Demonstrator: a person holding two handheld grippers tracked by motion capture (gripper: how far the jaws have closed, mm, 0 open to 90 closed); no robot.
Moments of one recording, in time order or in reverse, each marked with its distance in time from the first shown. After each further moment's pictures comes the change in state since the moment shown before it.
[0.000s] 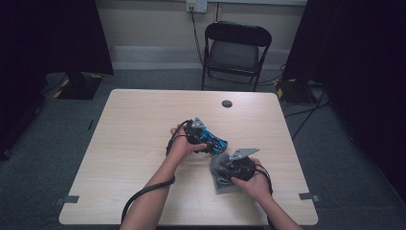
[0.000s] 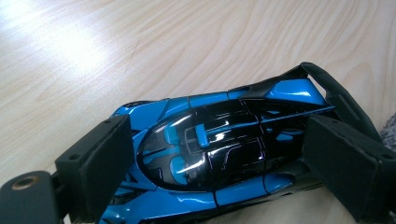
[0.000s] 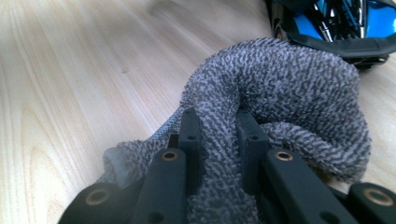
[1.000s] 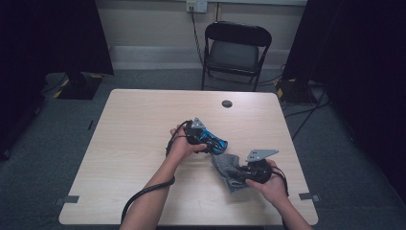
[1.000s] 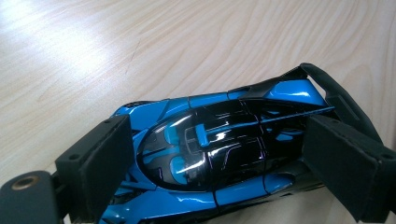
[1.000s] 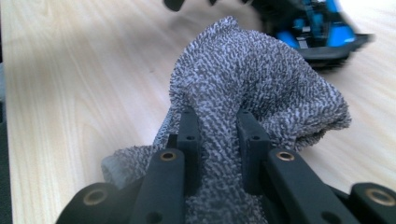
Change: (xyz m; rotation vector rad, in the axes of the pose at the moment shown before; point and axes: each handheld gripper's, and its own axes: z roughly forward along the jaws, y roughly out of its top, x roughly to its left) left arm 0.000 -0.001 0.000 -0.011 0.002 0.000; right arm -0.006 -0.010 -0.049 -0.073 0.044 -0.005
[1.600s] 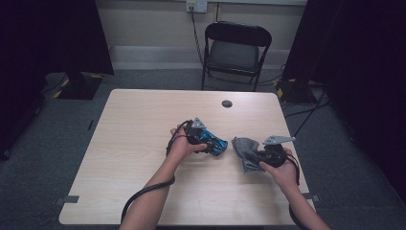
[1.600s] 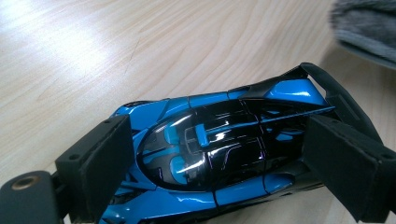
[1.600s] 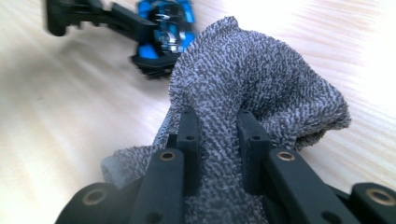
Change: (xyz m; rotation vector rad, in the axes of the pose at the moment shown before) left arm 0.000 0.001 0.000 0.007 0.000 -0.002; right arm -0.063 -0.001 -0.020 -0.029 -0.207 0.135
